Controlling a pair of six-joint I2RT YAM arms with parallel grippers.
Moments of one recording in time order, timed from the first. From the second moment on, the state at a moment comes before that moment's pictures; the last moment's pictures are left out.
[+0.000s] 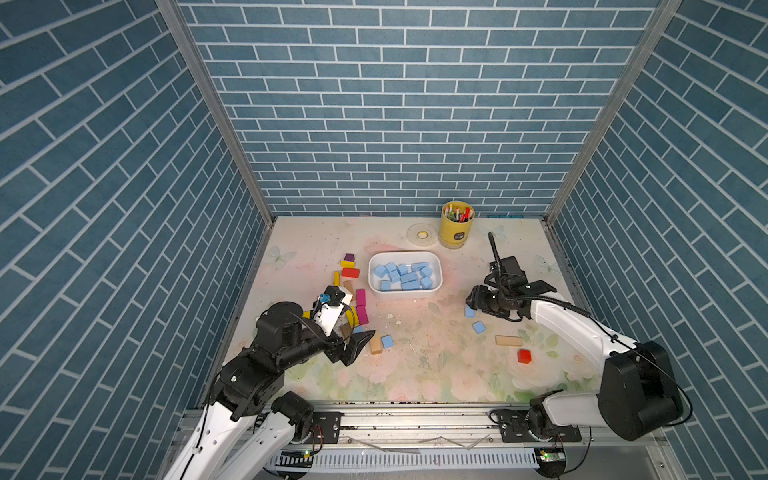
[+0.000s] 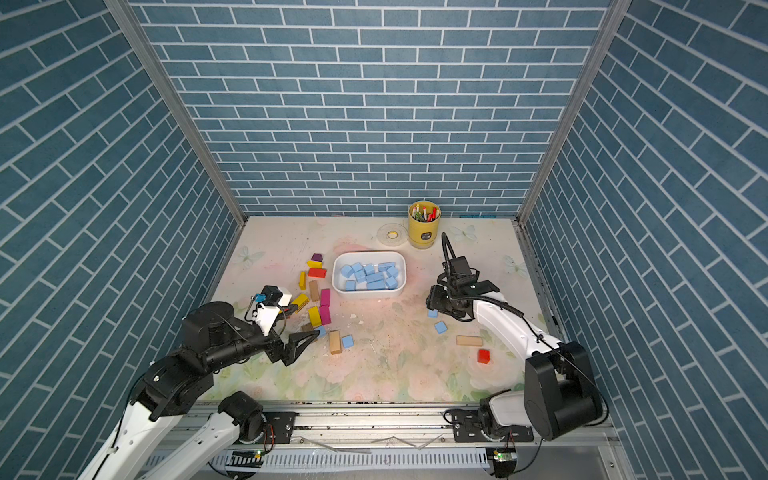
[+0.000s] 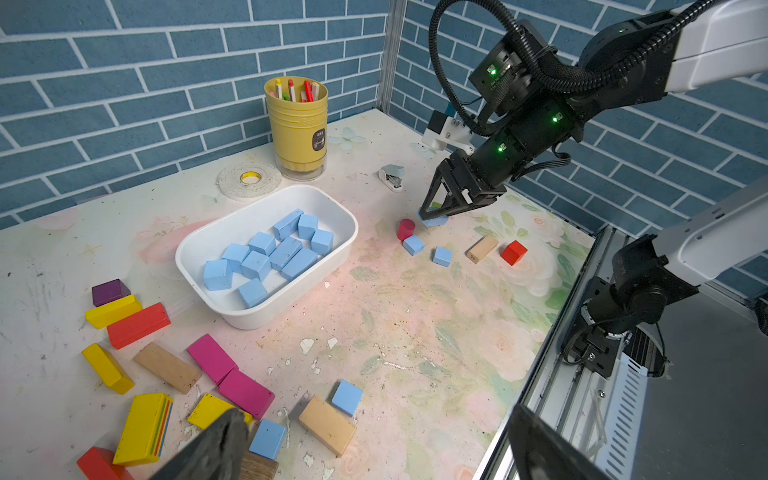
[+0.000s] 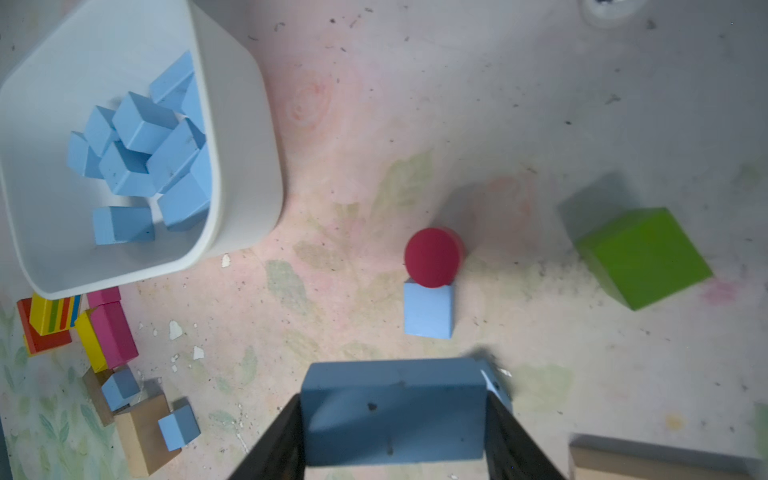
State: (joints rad) left arm -0.50 0.54 0.81 -0.71 0.36 0.00; right arm 0.43 1.39 0.93 -0.59 -0.15 0.57
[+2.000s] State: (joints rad) left arm -0.50 0.54 0.81 -0.71 0.36 0.01; right arm 0.70 2.07 1.70 -0.76 -0.14 0.49
